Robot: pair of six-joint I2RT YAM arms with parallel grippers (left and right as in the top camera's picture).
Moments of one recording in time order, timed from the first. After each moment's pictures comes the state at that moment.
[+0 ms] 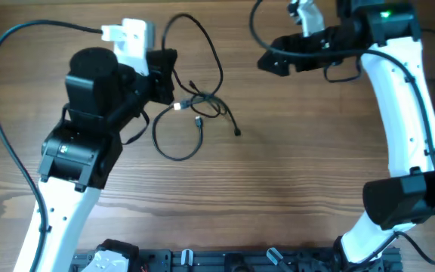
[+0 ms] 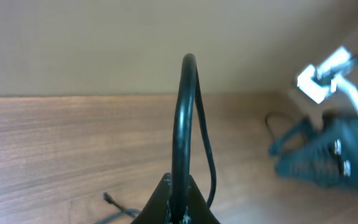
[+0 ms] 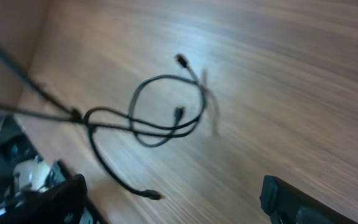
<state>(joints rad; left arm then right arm) -0.27 1.16 1.27 -0.45 0.21 -0.30 0.17 1.87 2.00 -1.32 -0.64 -0.13</state>
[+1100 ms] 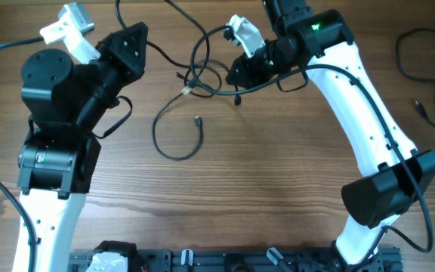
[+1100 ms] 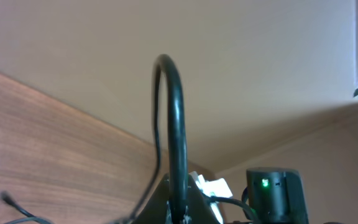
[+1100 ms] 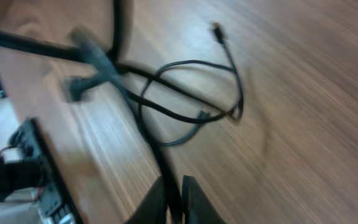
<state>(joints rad) -0.13 1.12 1.27 -0.29 0.30 -0.84 0.40 1.93 2.00 -1.22 -0.52 -0.21</state>
